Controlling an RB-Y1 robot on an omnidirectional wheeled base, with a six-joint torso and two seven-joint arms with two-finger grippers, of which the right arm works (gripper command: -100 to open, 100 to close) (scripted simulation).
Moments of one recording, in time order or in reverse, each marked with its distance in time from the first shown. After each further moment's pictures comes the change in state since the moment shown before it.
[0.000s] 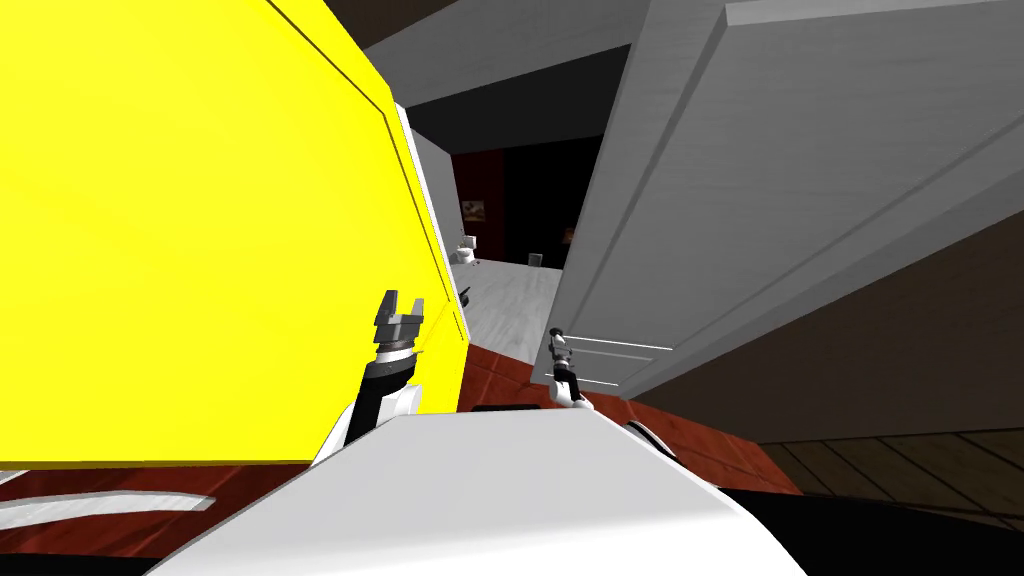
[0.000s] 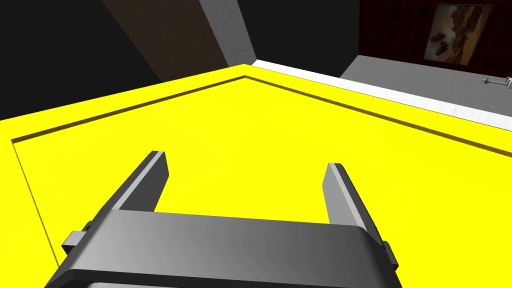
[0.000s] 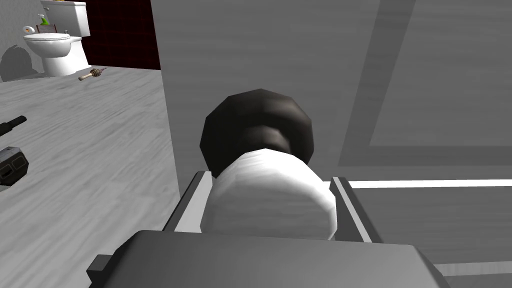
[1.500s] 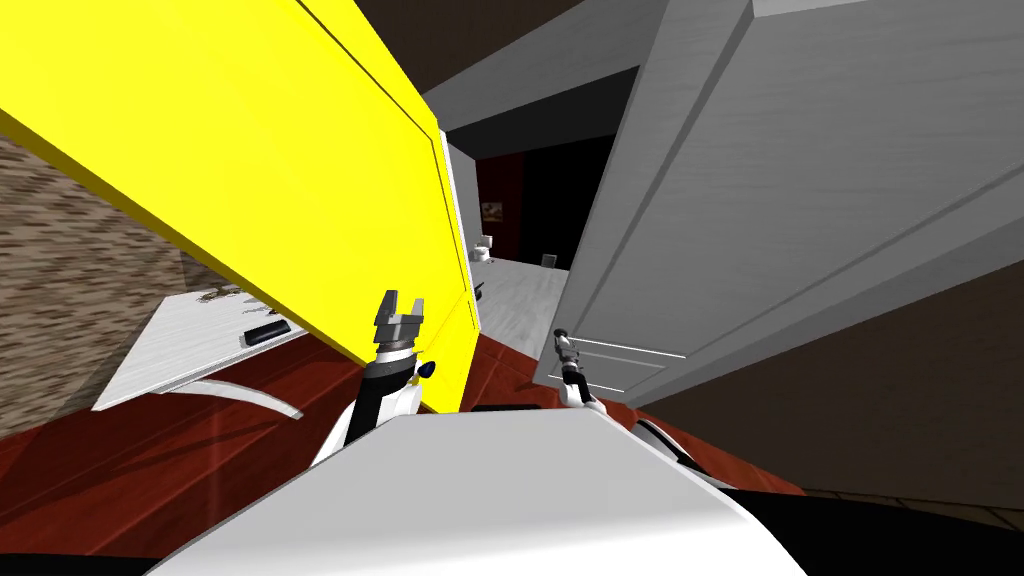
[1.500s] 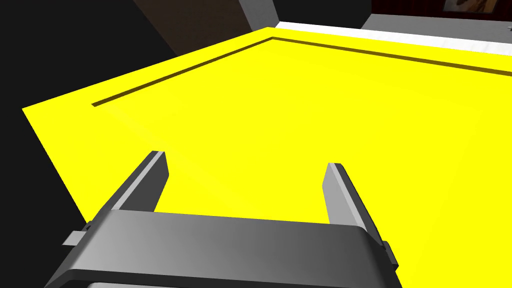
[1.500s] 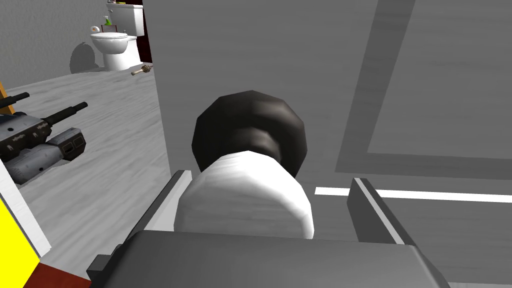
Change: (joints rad) arm 0.001 -0.088 0.044 0.037 0.020 -0.009 -0.129
